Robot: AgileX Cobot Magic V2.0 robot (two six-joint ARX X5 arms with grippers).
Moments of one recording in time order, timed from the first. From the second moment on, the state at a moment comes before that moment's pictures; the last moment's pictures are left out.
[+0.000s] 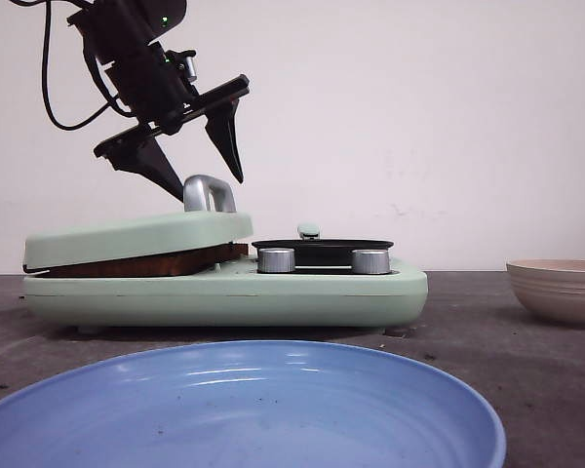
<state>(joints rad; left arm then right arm) -0.38 1.84 1.60 -0.60 0.18 -0.31 0.68 0.29 0.91 -0.71 0.16 0.22</state>
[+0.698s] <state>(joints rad) -0.42 1.43 1.64 -0.83 0.18 -0.19 0.67 0.51 0.91 -0.59 0.49 0.23</state>
